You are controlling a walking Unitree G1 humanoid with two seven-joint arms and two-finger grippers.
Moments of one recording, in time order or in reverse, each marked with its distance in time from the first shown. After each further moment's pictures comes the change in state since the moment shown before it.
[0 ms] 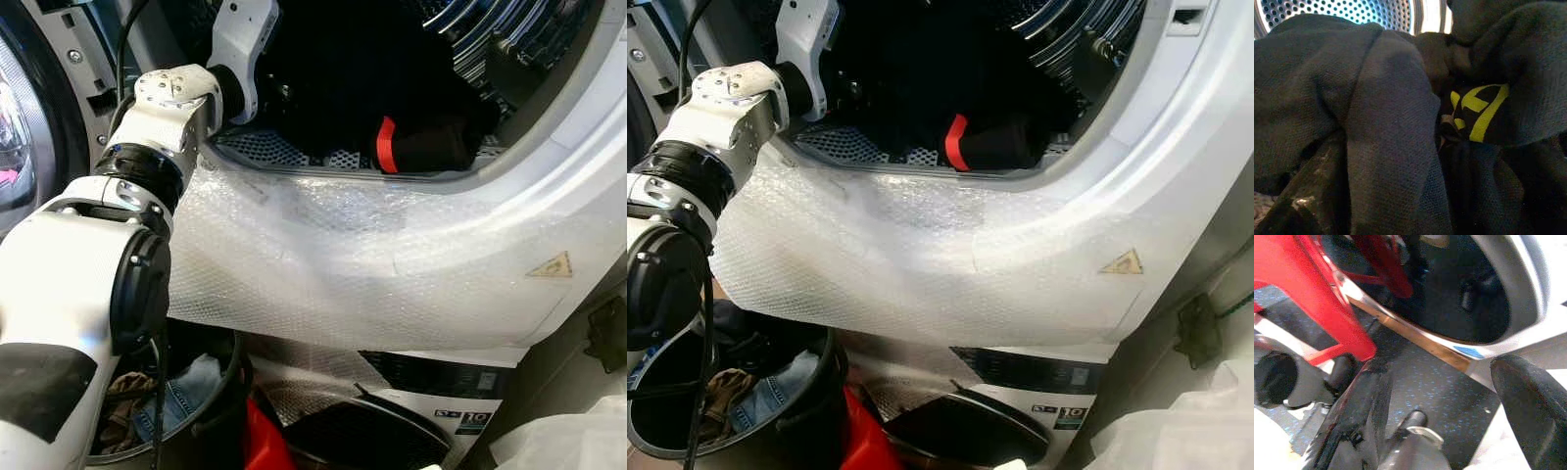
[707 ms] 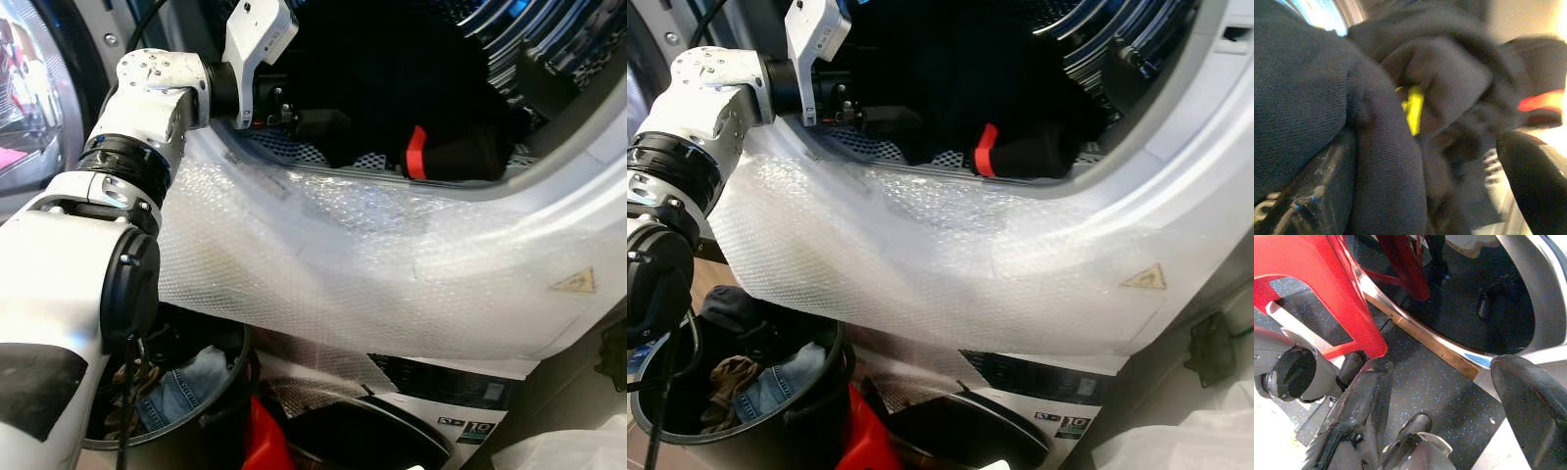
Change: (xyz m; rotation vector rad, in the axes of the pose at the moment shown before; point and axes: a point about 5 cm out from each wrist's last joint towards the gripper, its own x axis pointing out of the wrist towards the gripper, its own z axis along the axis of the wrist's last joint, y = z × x) left arm -0.015 -0.015 0.022 0.067 -0.128 -0.551; right arm 0.002 0.013 0.007 -0.016 -0.017 0.060
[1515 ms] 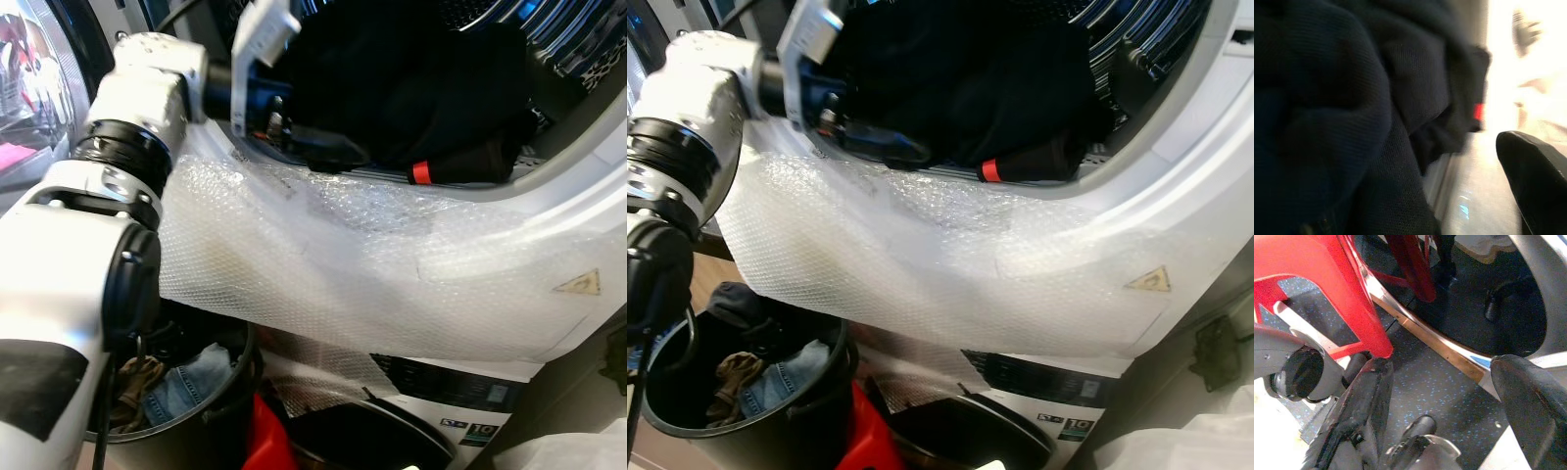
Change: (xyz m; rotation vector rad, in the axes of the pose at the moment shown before) left arm 0.016 -0.013 -0.002 -0.096 0.037 -0.165; right arm -0.002 0.004 -0.005 0.019 0.007 -0.005
